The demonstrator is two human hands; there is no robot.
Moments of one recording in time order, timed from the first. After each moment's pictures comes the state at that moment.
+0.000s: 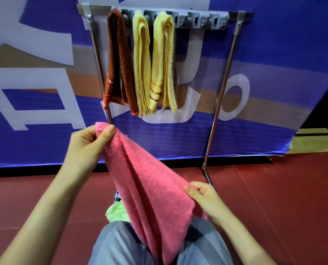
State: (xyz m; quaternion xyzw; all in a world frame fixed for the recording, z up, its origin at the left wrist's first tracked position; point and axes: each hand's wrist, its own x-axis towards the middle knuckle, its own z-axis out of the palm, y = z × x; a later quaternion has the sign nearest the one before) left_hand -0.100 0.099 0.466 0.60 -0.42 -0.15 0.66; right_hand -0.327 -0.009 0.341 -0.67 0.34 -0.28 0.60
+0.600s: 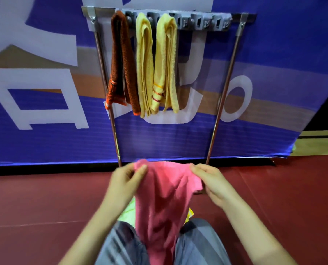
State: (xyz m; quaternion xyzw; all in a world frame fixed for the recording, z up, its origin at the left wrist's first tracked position) left_hand -0.144 0.091 0.389 0.67 -0.45 -0.19 0.56; right_hand -0.315 -0.029 0.377 -0.59 0.38 -0.32 0.64
